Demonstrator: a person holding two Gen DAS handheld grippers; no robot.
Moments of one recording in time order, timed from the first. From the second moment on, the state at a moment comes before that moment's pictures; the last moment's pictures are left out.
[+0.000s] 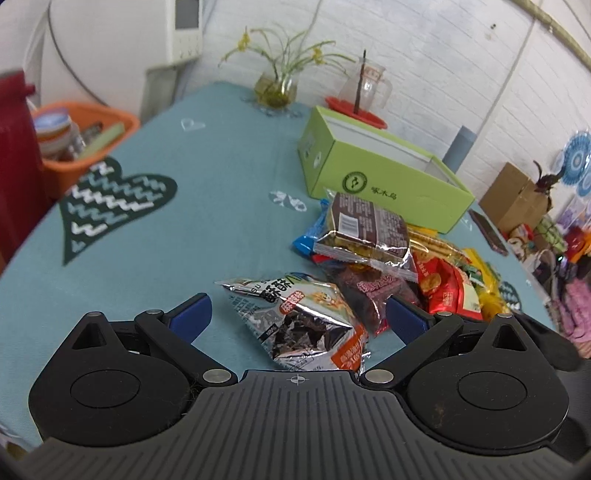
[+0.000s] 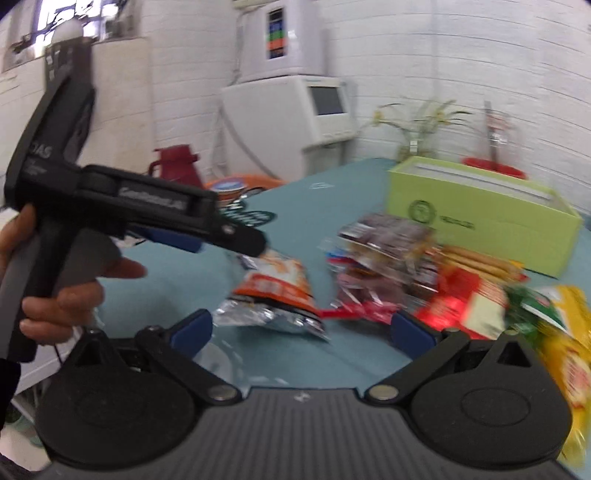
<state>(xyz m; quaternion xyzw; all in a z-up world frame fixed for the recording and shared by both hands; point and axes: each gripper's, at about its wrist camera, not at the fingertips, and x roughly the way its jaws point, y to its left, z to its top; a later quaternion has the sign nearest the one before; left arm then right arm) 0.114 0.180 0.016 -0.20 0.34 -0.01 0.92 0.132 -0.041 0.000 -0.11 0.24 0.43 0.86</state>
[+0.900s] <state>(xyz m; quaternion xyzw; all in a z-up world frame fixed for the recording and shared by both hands) 0.282 0.185 0.107 -0.19 0.28 -0.16 0.93 0.282 0.006 0.085 -0.13 0.19 0.41 0.88</state>
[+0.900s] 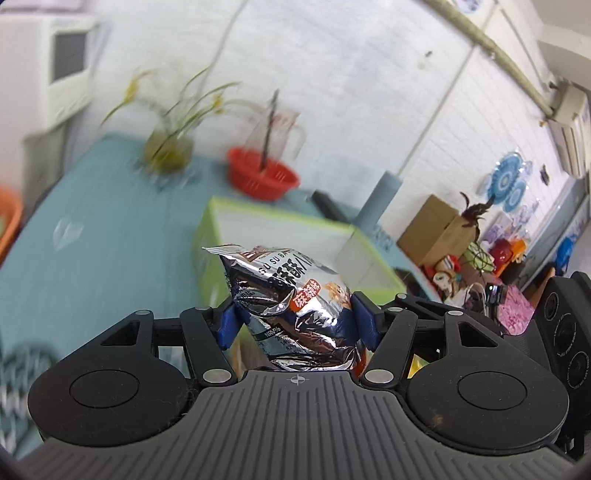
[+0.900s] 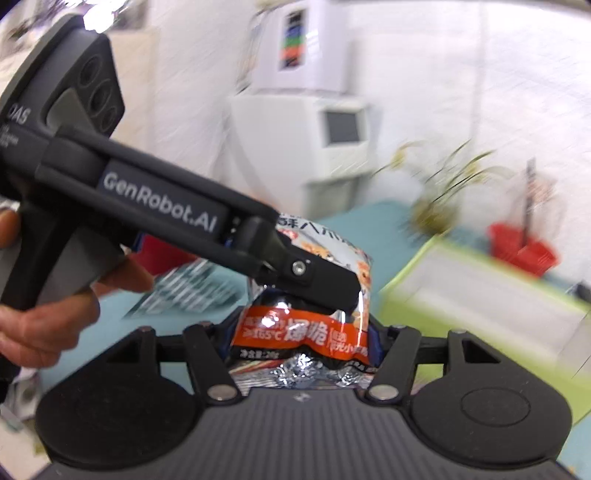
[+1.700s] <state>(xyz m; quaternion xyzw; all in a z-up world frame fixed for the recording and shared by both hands) 0.322 0.127 0.076 -0.19 0.30 -0.18 0.92 0.287 -0.169 0.067 -0.02 0.20 0.29 0.94</state>
